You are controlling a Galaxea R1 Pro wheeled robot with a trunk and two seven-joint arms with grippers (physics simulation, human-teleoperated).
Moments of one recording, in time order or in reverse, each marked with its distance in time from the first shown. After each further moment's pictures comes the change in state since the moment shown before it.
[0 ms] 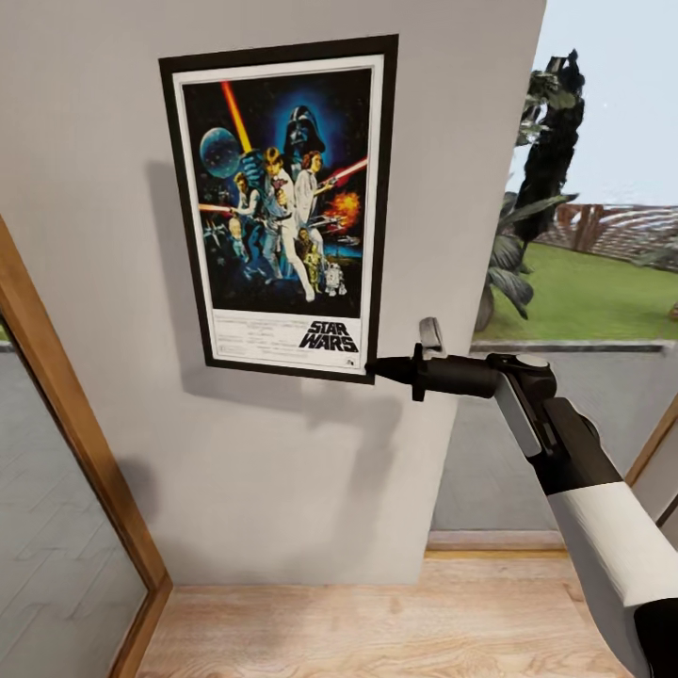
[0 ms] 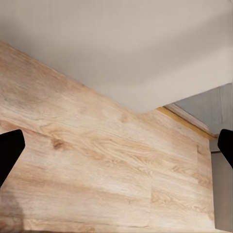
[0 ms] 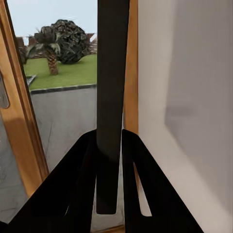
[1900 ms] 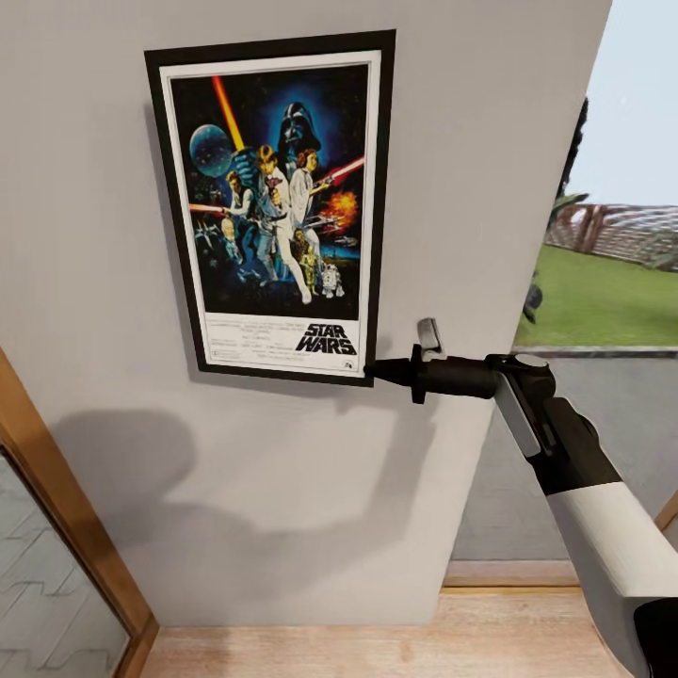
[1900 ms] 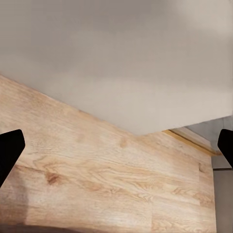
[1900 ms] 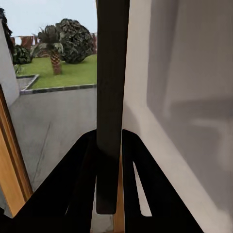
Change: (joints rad) left arm 0.000 0.001 0.001 0.000 0.000 0.000 0.000; right arm 0.000 0.002 0.004 -0.002 0.001 0.000 0.031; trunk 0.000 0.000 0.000
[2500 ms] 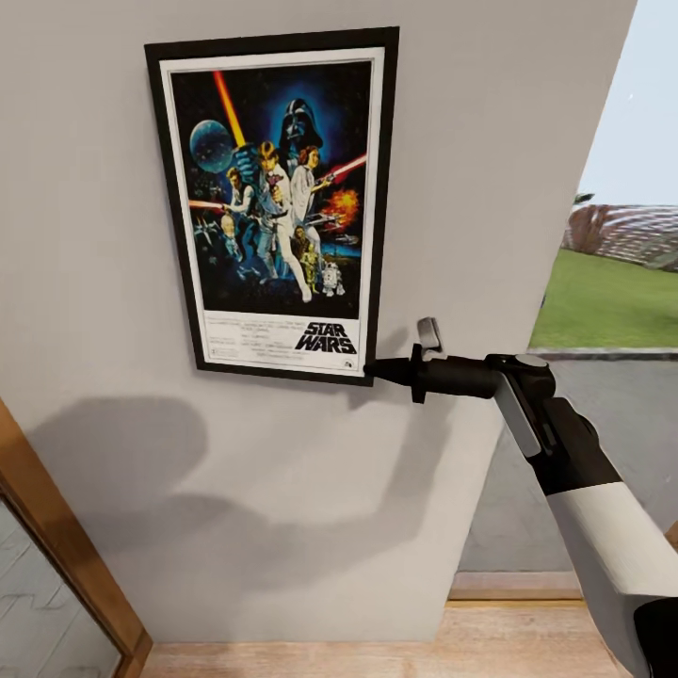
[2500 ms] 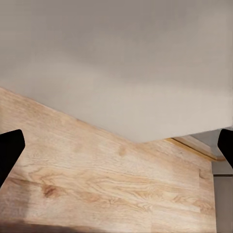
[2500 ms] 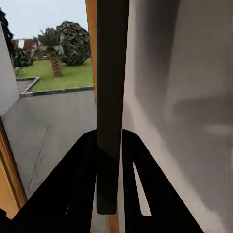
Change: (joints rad) left arm 0.000 0.000 0.000 0.000 0.000 0.000 0.000; right arm 0.000 0.000 0.000 -0.001 -0.013 0.003 -0.002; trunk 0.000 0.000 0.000
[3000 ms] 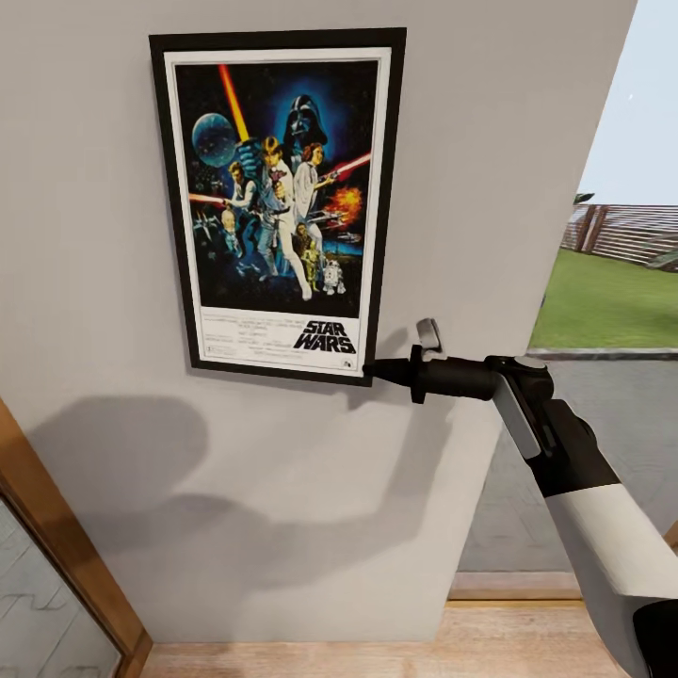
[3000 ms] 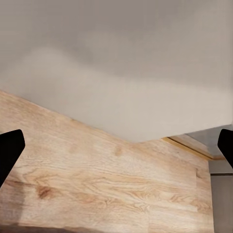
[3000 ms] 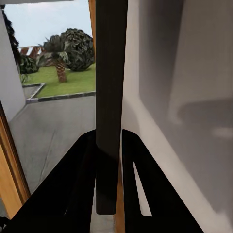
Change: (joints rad) left arm 0.003 -0.020 -0.004 -0.005 0.000 -0.019 0.003; right arm 0.006 0.003 0.002 0.002 -0.033 0.009 -0.003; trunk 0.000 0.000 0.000
